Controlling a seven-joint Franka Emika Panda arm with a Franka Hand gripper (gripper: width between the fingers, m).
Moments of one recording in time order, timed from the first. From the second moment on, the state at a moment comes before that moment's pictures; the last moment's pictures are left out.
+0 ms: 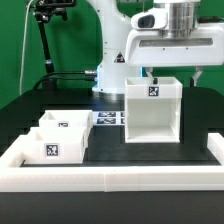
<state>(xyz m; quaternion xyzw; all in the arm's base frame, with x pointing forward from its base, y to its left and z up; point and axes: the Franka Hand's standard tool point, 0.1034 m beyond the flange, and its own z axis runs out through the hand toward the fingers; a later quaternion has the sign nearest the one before) 0.419 0.092 0.102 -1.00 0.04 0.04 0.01</state>
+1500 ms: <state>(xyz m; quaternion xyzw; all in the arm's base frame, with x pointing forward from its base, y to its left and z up) 0.420 0.098 0.101 -1.00 0.04 0.04 0.01</state>
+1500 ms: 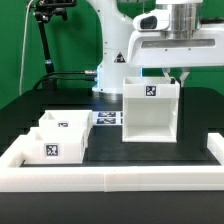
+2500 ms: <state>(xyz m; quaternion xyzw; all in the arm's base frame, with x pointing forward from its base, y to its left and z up) 0.523 0.097 0.105 -1.00 -0.01 0.00 0.03</state>
